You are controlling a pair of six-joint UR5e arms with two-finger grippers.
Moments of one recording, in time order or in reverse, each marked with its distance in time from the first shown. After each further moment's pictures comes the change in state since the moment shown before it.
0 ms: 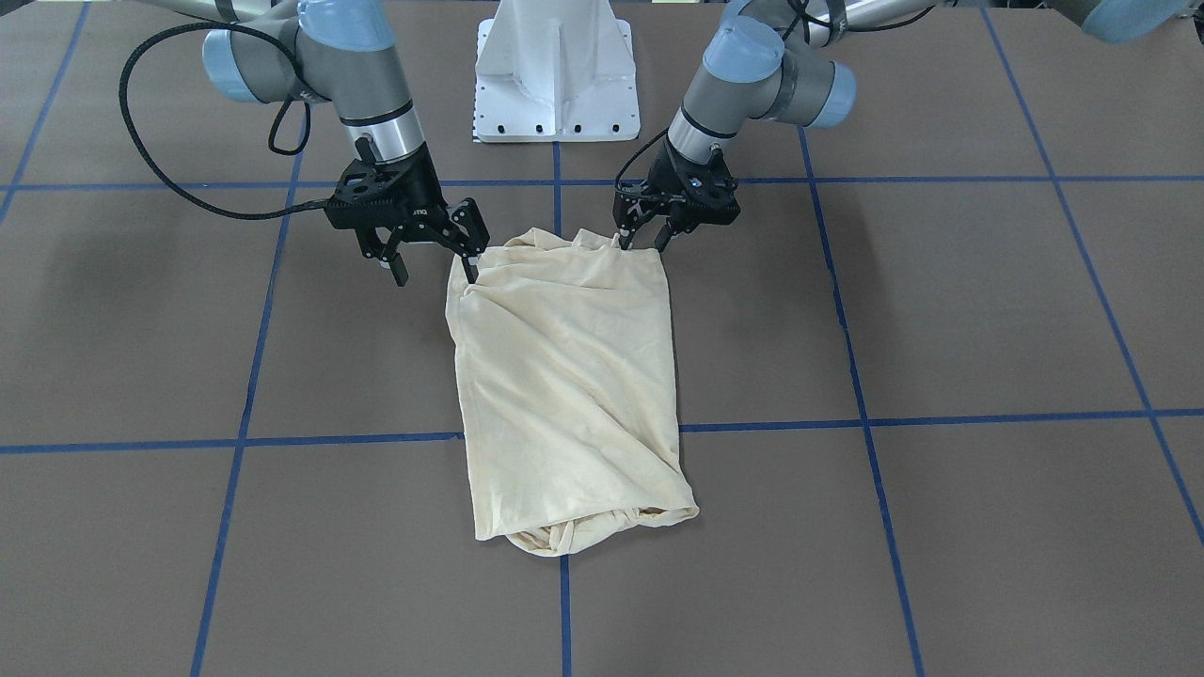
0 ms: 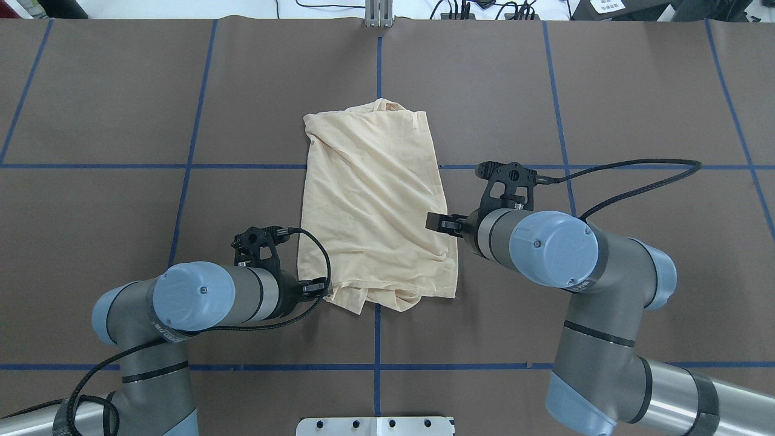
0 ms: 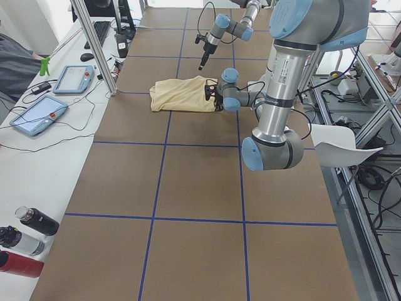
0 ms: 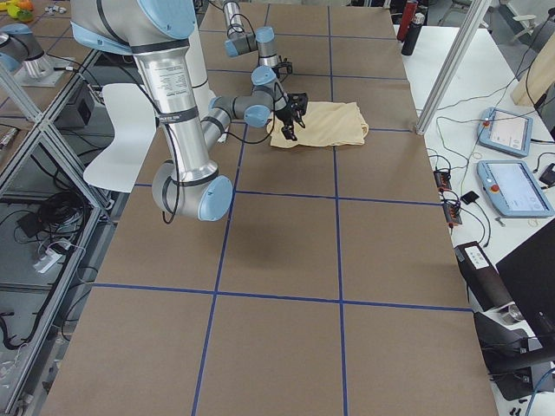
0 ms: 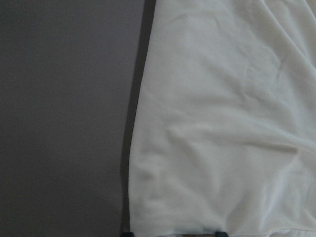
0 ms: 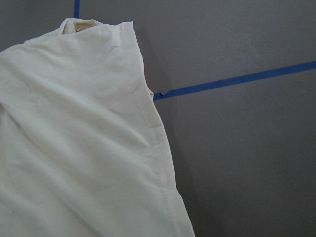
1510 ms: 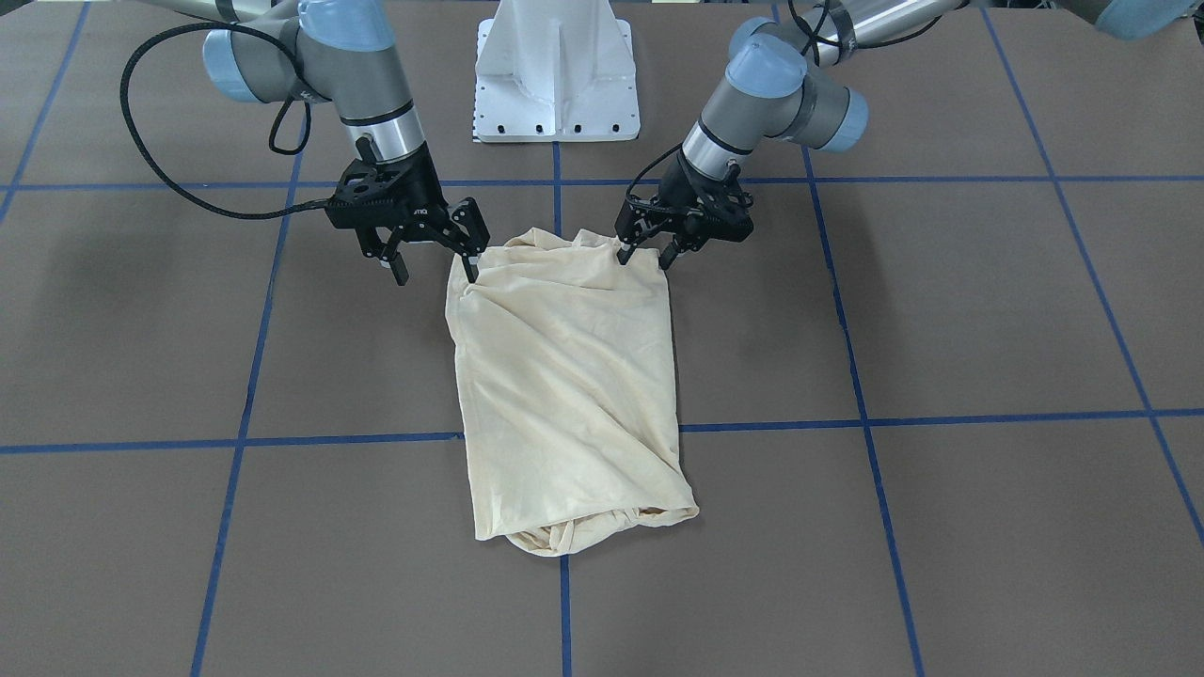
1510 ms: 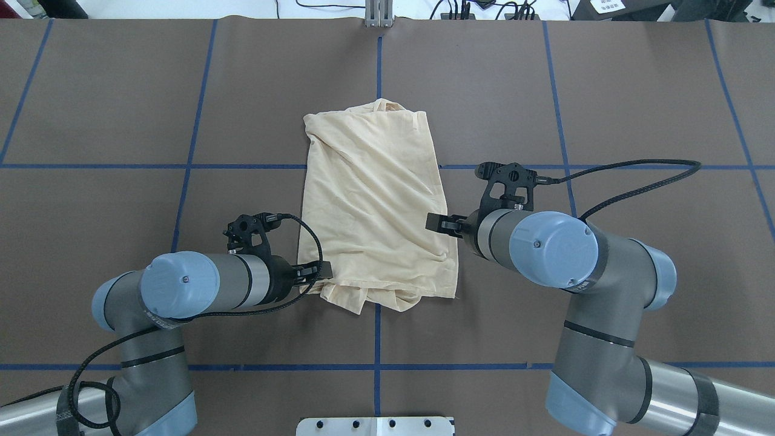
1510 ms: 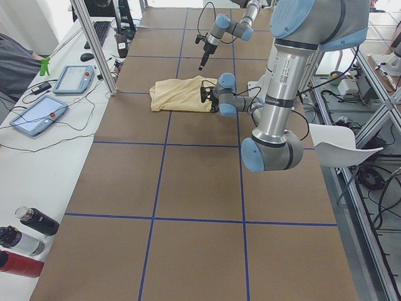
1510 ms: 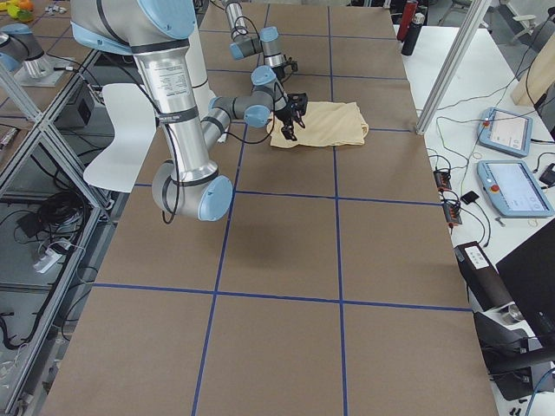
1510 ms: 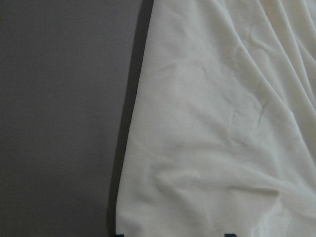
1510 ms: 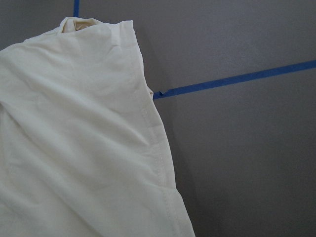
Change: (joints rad) left arm -0.034 0.010 0.060 -0.150 0.009 -0.011; right arm 0.000 0.000 -0.001 0.000 0.001 0.000
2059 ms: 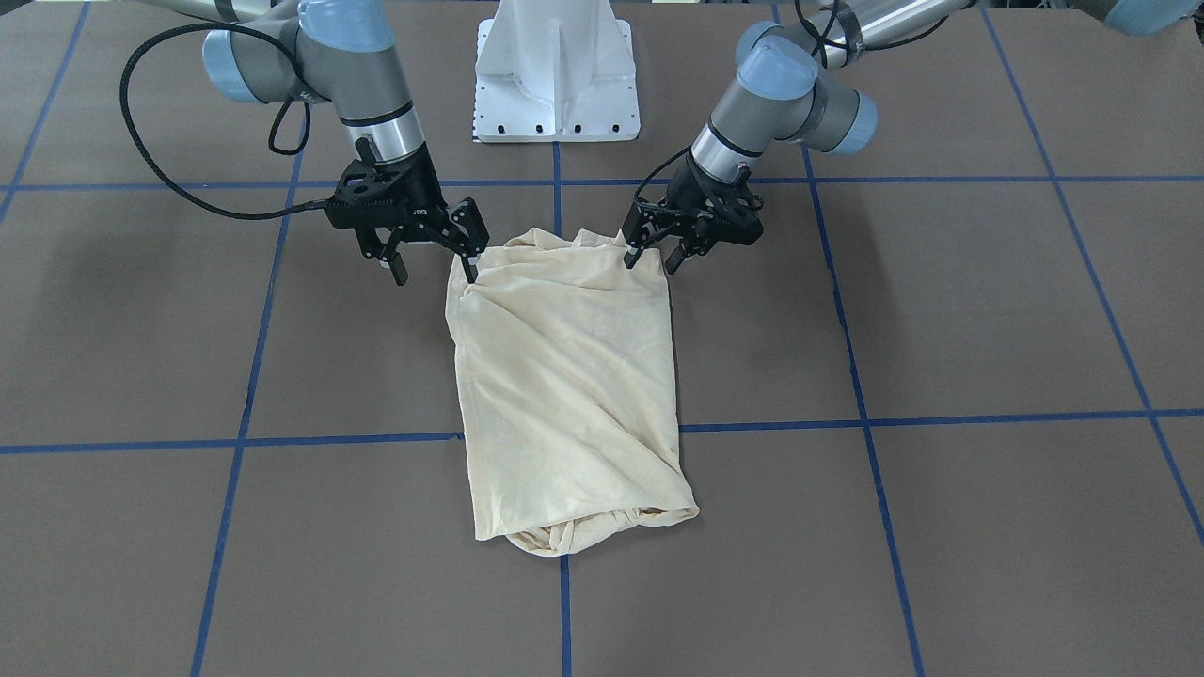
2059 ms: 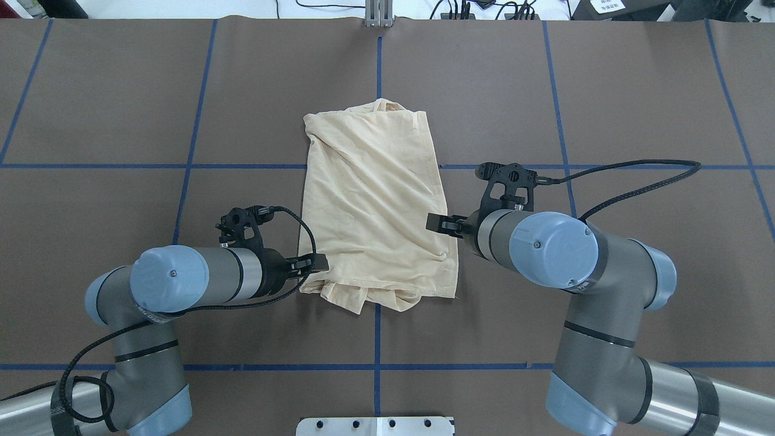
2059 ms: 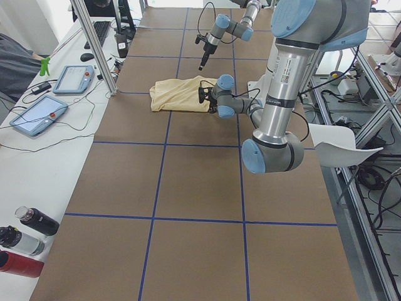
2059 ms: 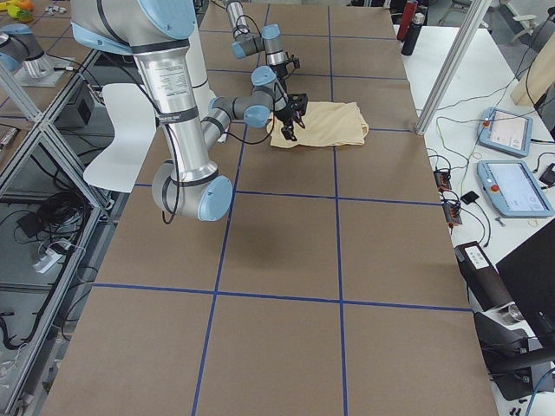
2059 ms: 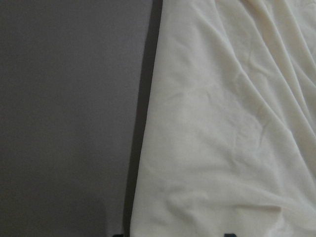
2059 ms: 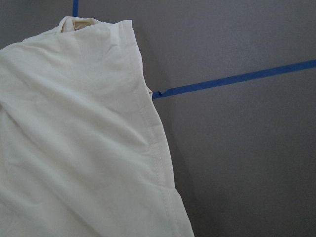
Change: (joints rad) left arm -0.016 0.010 -0.001 -0.036 -0.001 0.003; right arm -0.002 -0.001 0.000 0.000 -0.001 0.000
